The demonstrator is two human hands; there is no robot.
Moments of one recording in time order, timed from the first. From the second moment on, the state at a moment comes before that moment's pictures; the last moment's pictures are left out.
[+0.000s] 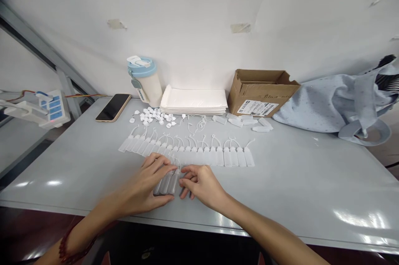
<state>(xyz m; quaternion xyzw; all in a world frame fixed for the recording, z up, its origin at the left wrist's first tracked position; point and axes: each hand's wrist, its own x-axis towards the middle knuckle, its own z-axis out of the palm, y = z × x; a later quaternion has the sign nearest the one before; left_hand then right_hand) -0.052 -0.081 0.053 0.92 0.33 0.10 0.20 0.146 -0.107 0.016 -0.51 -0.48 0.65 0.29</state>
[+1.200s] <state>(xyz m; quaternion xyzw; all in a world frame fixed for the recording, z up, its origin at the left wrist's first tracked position) 0.007 0.057 0.044 0.86 0.41 0.24 0.21 0.365 -0.033 0.016 -0.74 -0.62 -0.02 0.27</state>
